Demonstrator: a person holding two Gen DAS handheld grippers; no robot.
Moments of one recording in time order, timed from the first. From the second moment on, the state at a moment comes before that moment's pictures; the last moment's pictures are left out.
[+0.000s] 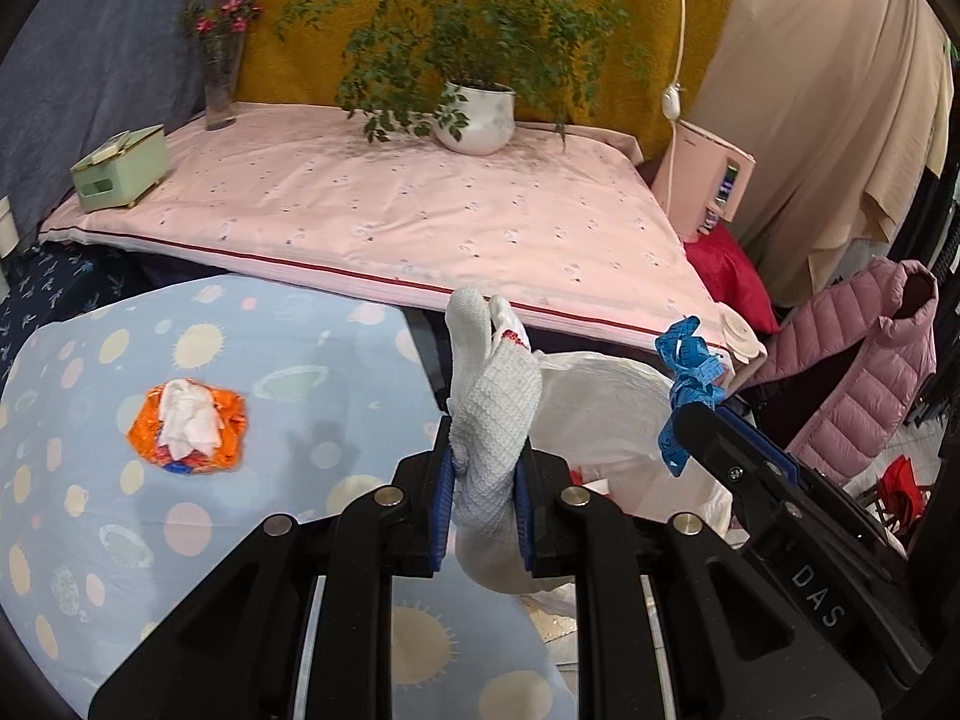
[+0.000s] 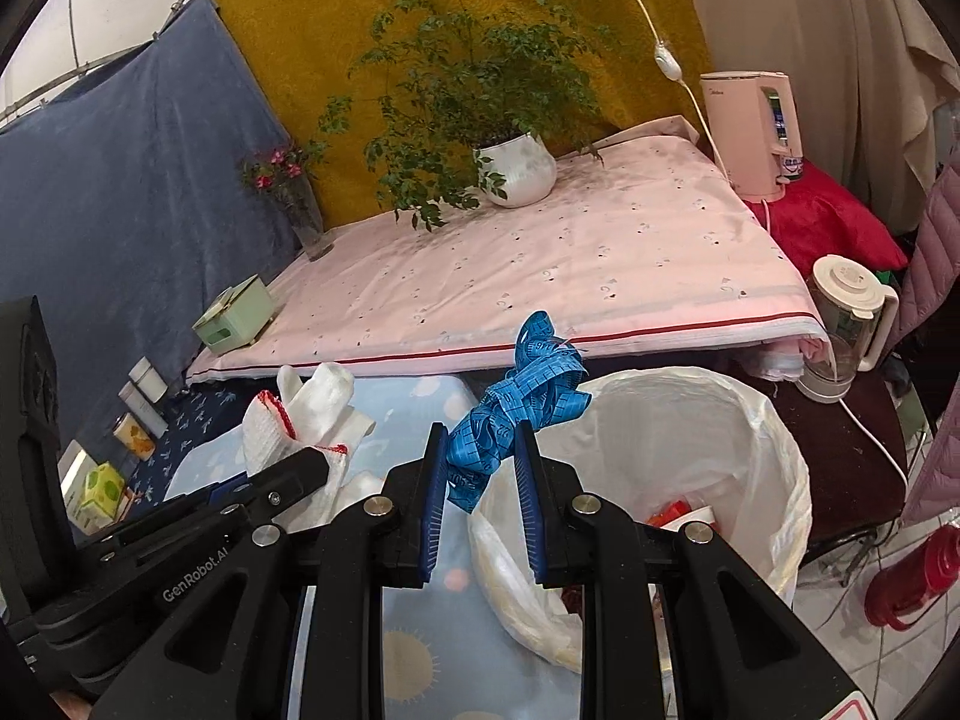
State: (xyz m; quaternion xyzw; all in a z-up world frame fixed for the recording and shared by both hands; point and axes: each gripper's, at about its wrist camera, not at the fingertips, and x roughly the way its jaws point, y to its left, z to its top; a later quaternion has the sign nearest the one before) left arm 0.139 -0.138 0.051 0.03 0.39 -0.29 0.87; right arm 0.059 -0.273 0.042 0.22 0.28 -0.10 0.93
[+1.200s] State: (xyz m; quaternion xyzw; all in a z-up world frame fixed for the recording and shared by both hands) left arm 0.146 -0.159 0.037 0.02 0.40 -0.28 0.87; right arm 0.048 -0.302 0.019 0.23 0.30 -0.13 0.92
